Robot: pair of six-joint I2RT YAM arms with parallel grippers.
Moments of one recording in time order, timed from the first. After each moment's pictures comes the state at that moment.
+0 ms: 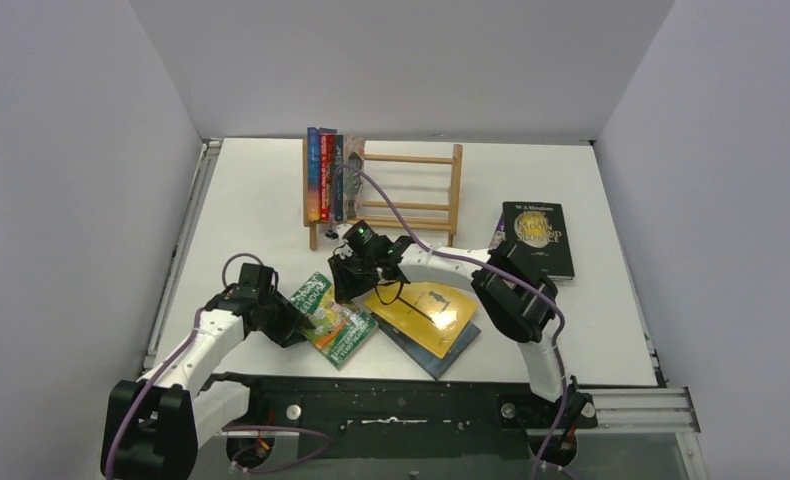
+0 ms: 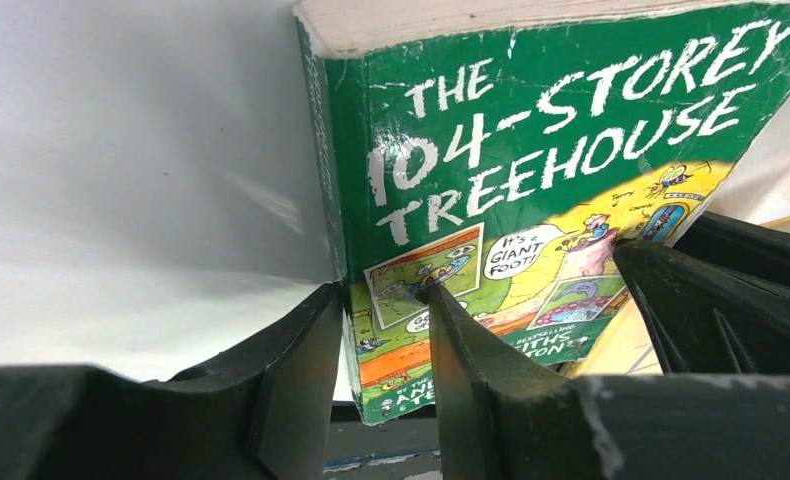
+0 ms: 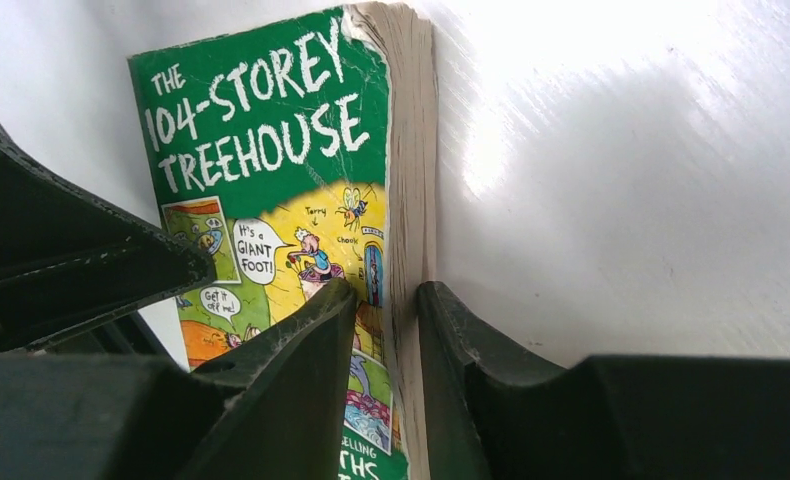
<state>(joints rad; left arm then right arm) -0.18 1.04 0.44 -0.62 0.20 -1.08 0.94 2.07 1.45 -0.29 -0.27 0.39</state>
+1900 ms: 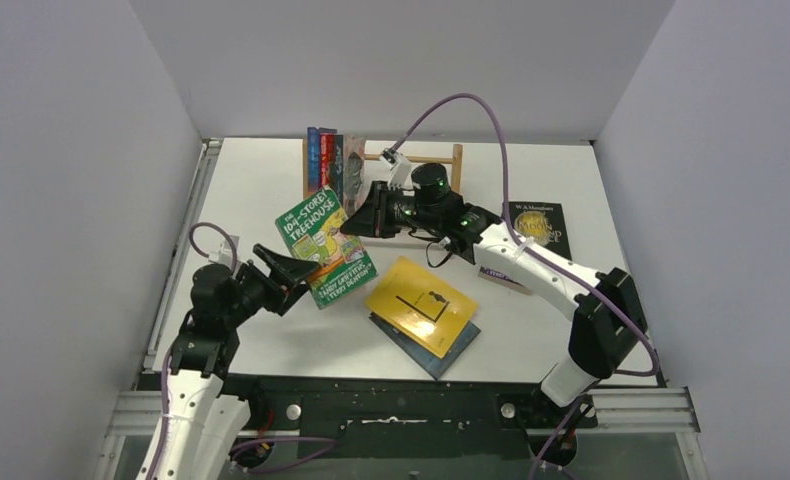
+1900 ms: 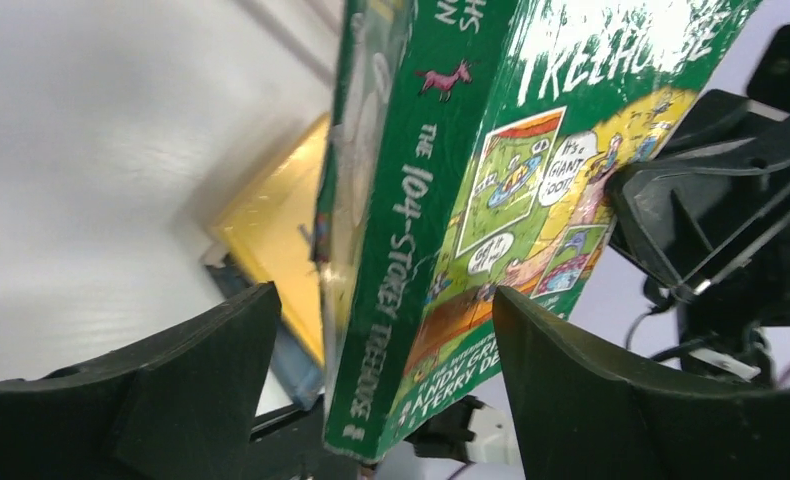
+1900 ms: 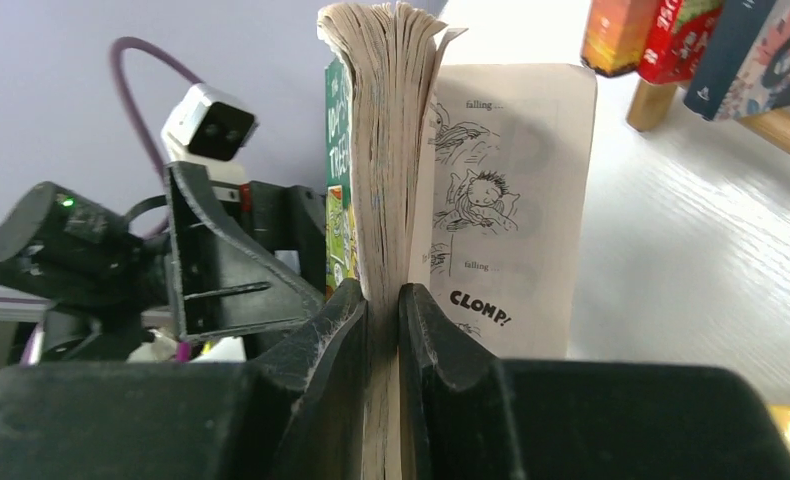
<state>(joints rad) -0.11 0.50 0.50 -0.42 0.41 -1.17 0.75 1.62 1.32 -0.04 -0.48 0.71</state>
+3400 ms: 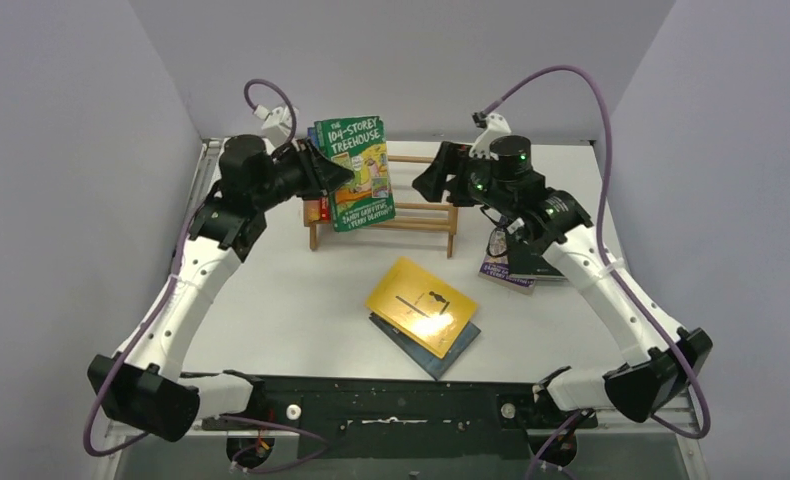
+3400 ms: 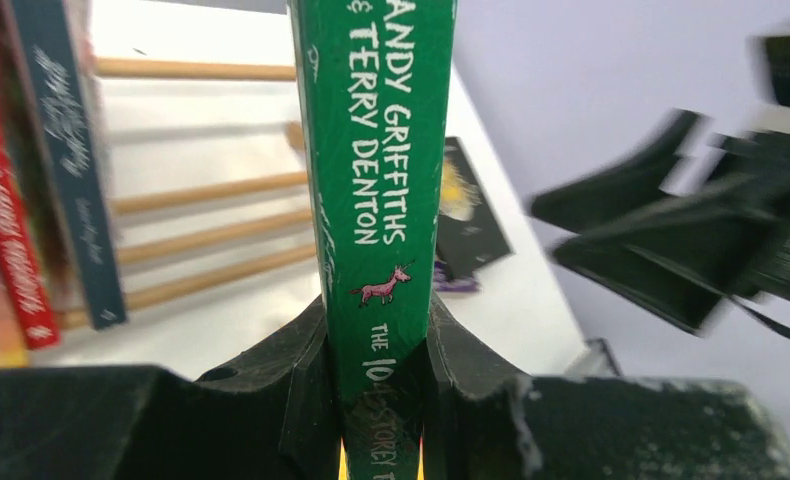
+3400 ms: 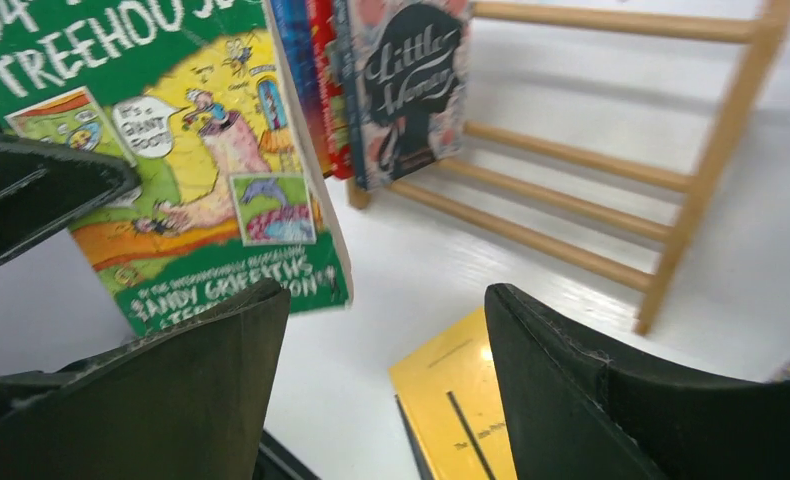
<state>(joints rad) -0.31 1.22 1.25 -0.24 0.45 -0.64 0.56 1.37 1.45 -0.48 -0.16 0.52</state>
